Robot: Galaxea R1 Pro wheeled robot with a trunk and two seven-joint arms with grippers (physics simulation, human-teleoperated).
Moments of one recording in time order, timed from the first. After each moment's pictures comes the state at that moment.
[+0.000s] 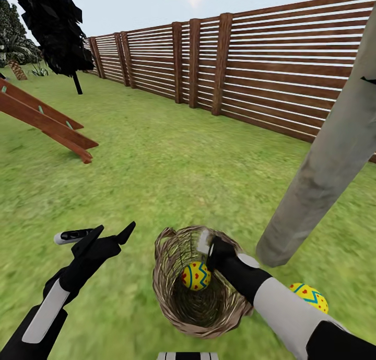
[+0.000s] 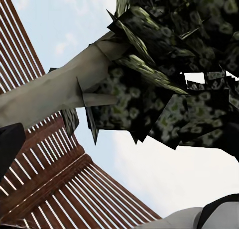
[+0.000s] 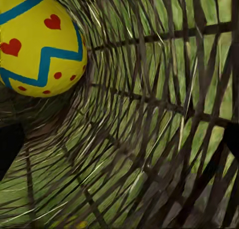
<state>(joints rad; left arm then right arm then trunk) -0.31 0.19 0.00 -1.40 1.24 0.73 -1.21 -0.83 0.05 0.72 -0.73 0.69 0.66 0.49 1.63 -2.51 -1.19</state>
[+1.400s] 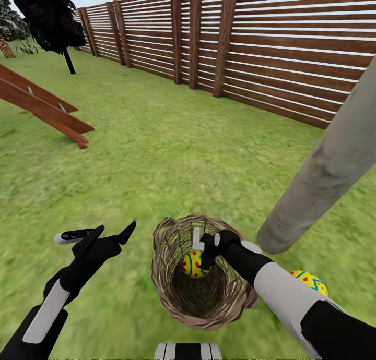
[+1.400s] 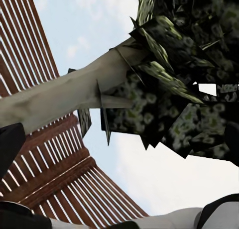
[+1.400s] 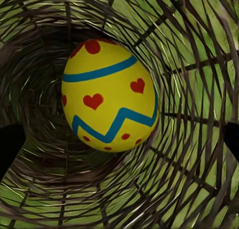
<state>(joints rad) -0.31 0.18 0.00 -1.40 1.24 0.73 -1.21 -0.92 0.05 0.68 -0.63 0.68 0.28 0.74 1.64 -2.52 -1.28</state>
